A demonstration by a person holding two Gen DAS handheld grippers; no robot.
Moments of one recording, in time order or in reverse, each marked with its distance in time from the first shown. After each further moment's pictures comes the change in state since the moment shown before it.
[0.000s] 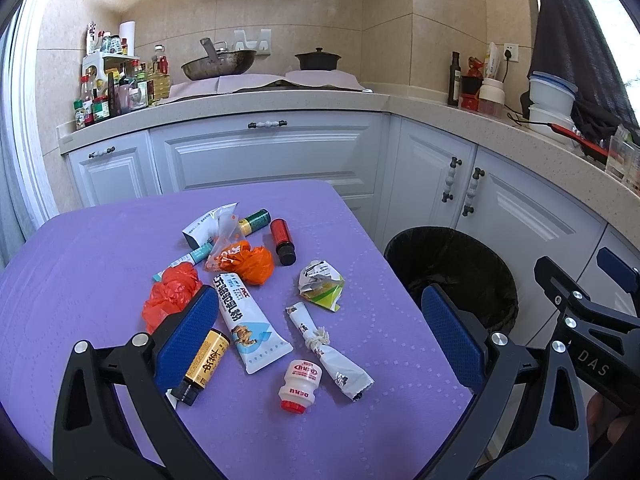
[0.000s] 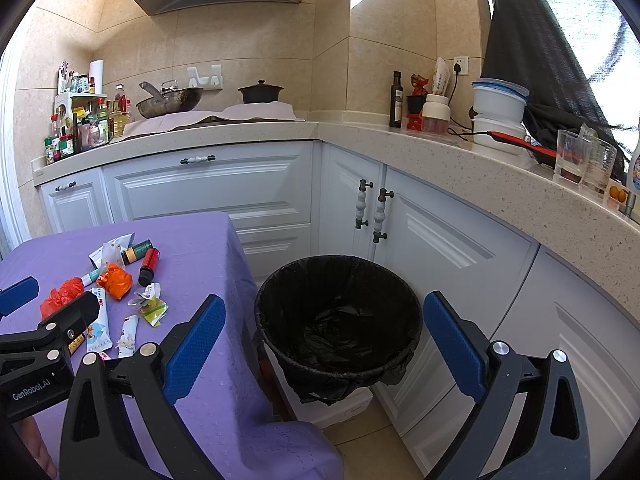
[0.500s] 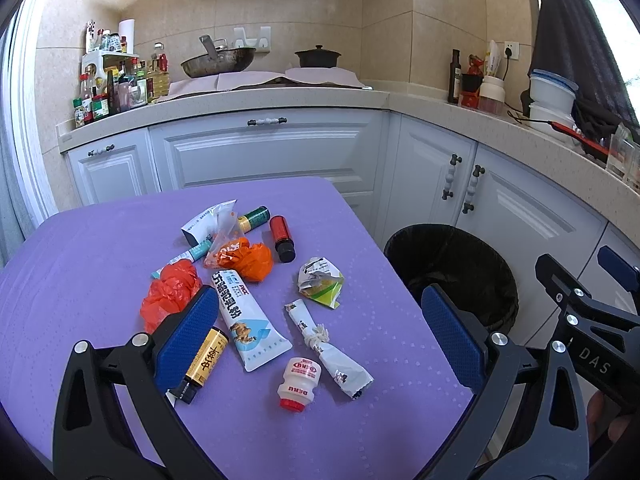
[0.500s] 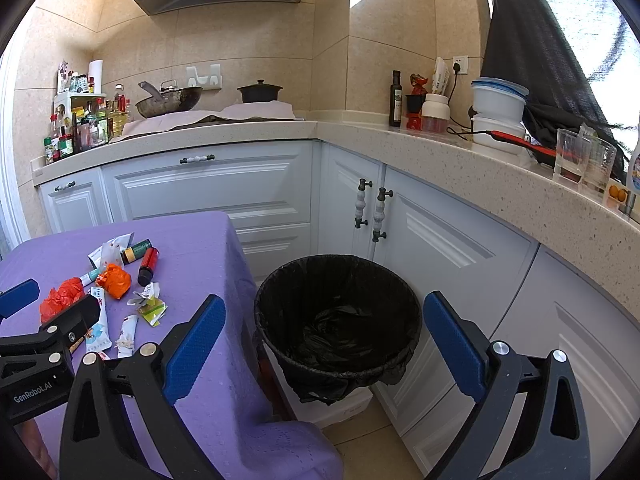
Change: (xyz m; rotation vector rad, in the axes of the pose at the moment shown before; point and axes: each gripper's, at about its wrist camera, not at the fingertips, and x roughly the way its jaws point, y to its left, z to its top) left arm 0.002 -0.001 -0.002 0.002 0.006 -0.002; right arm -0.001 -0.001 -0.001 0.001 0.000 0.000
